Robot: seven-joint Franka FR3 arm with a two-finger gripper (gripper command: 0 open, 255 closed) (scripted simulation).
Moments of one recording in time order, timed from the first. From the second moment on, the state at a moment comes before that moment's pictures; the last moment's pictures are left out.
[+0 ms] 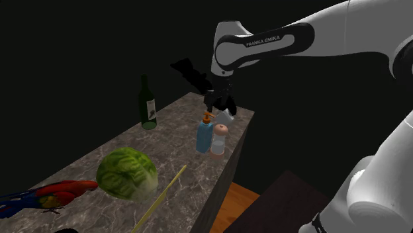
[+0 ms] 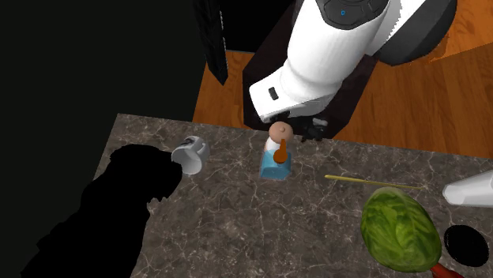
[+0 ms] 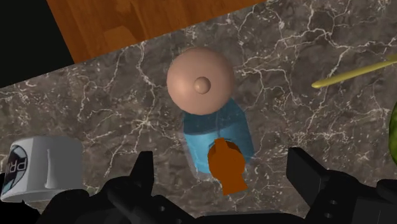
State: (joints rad) arm 0.09 -0.01 0.02 -1.95 -0.01 1.95 0.01
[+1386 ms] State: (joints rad) arm 0.10 0.17 0.03 -1.90 -0.02 2.06 0.01
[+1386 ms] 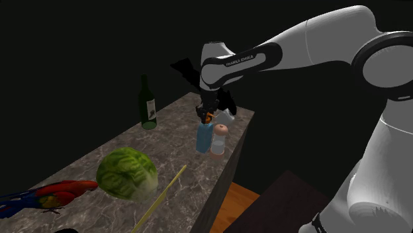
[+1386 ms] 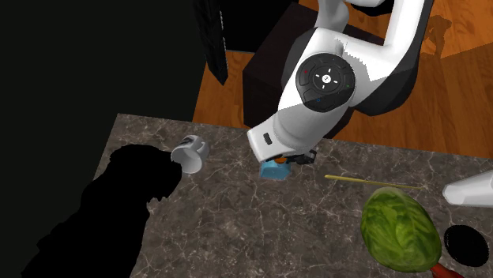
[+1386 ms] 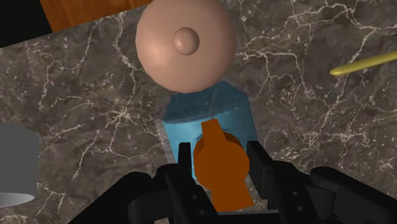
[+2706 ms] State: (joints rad) arm 0.10 0.13 0.03 -1.79 -0.02 1.91 0.01
